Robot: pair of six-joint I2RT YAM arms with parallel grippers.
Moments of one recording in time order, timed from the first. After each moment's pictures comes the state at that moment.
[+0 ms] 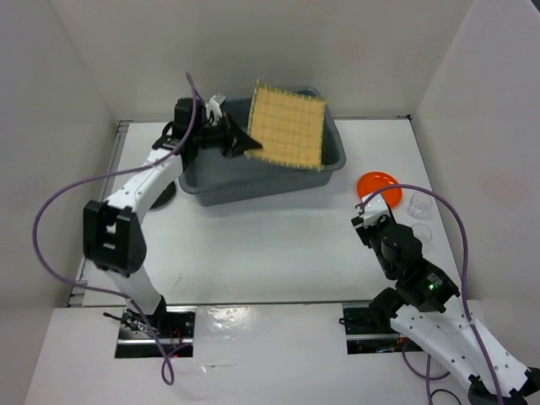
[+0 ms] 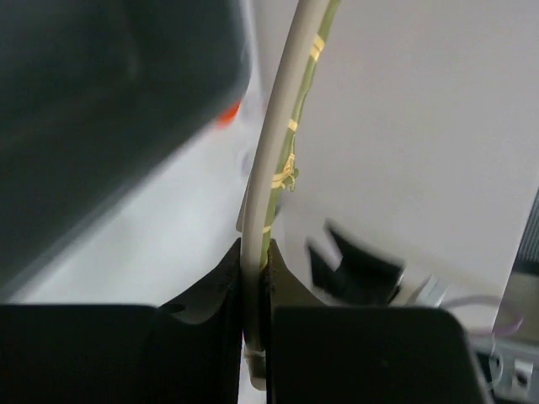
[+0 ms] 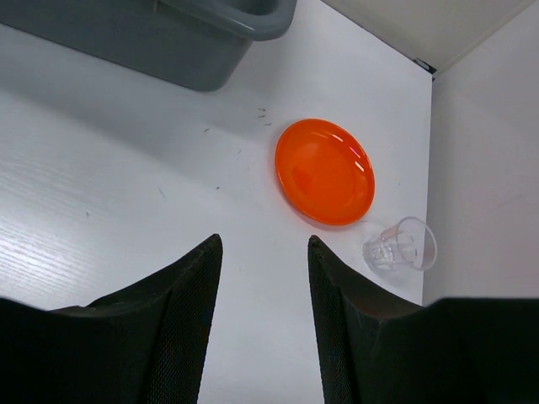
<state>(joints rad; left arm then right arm) -0.26 1.63 1.38 -0.23 0.82 -0.96 0.64 0.41 0.60 -0.52 0.49 -0.28</state>
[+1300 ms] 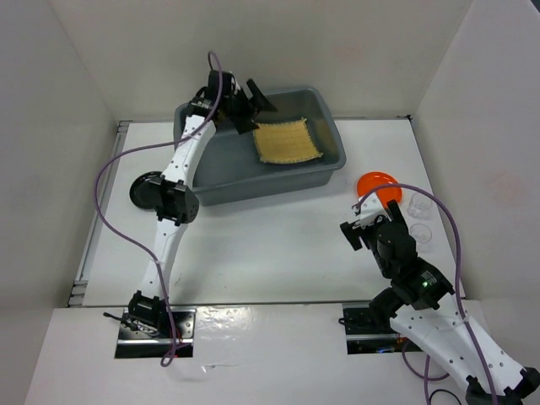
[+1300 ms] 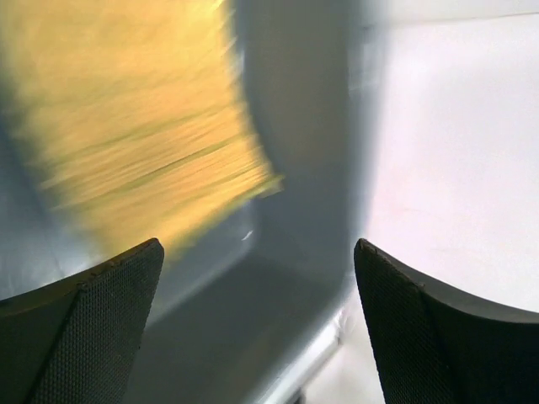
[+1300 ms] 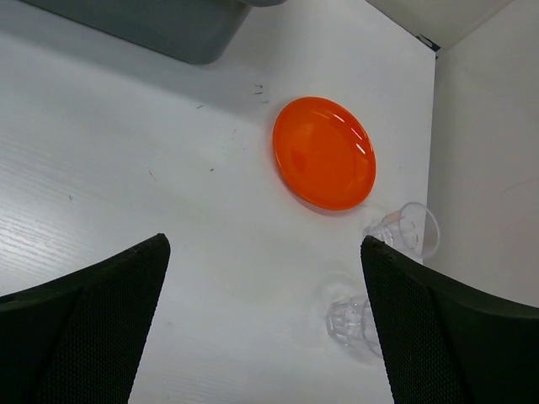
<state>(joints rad) -0.27 2.60 2.78 -0.80 0.46 -0.91 0.60 0.42 0.57 -0.51 0.48 -0.29</state>
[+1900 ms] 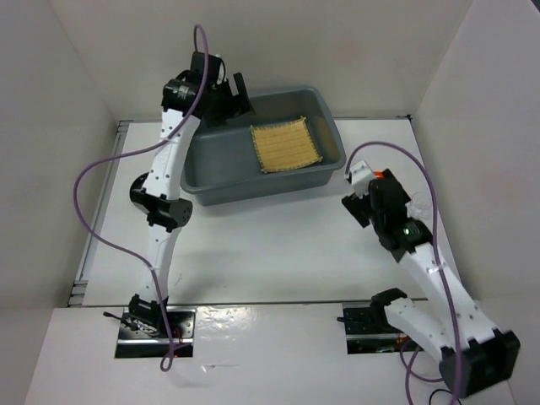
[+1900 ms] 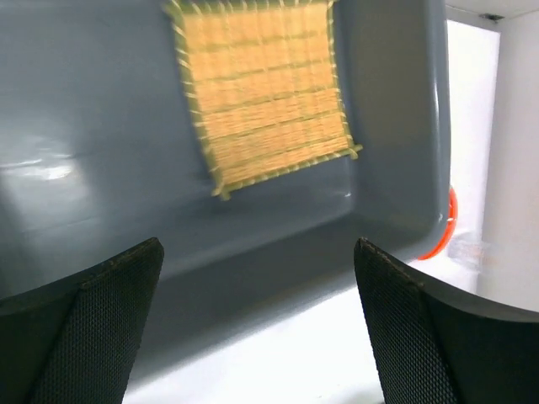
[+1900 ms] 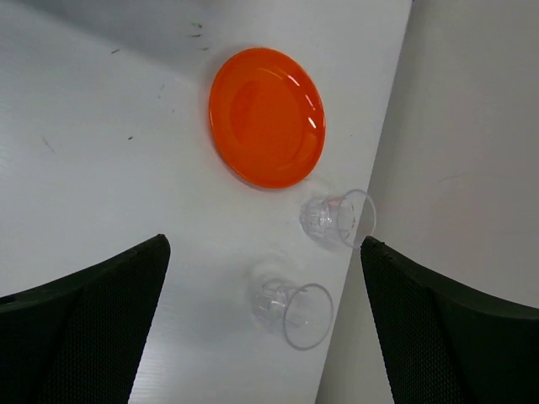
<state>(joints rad) -0.30 2.49 3.09 -1.32 0.16 -0.61 0.38 0.77 0.72 -0.50 0.41 -0.49</state>
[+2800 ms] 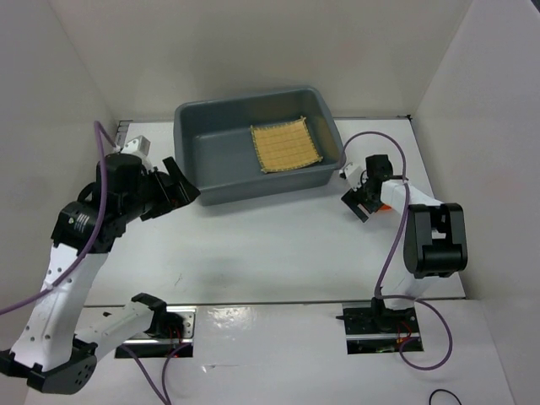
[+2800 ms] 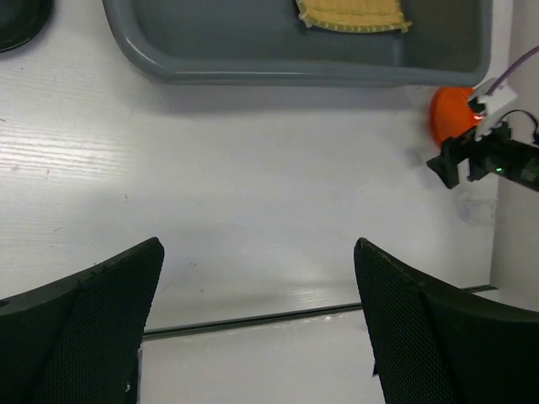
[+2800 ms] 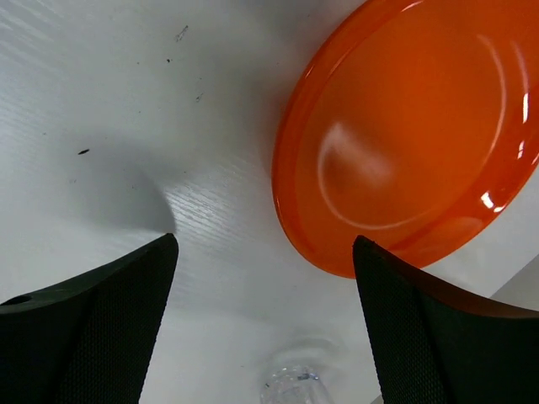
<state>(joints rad) -0.32 0.96 1.40 -1.07 -0.02 -0.65 0.01 1.64 0.97 -0.44 0.02 -0.72</state>
